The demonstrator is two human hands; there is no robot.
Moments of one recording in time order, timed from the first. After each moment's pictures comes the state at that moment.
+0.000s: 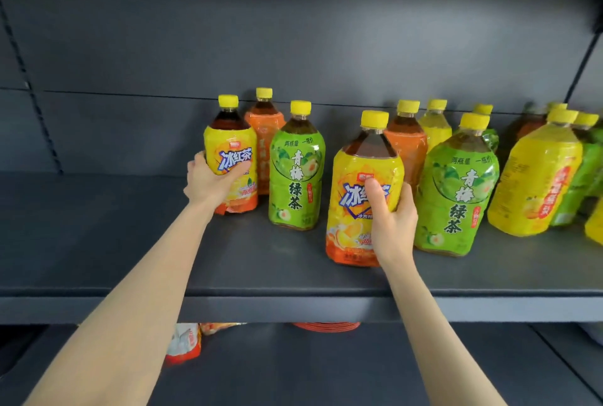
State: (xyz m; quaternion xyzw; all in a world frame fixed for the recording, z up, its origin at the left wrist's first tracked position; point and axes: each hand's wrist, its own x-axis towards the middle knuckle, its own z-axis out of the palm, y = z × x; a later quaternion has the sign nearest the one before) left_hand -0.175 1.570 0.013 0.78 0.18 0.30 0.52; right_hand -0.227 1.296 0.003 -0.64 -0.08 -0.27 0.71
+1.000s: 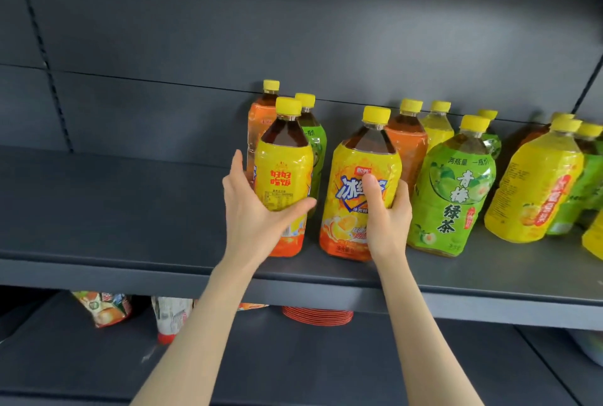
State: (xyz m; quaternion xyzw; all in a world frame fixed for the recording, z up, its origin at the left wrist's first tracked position) left_hand -0.283 1.459 0.004 0.79 0.05 0.33 0.52; right_hand -0.233 1.292 0.003 -0.65 -0.10 -0.24 0.72
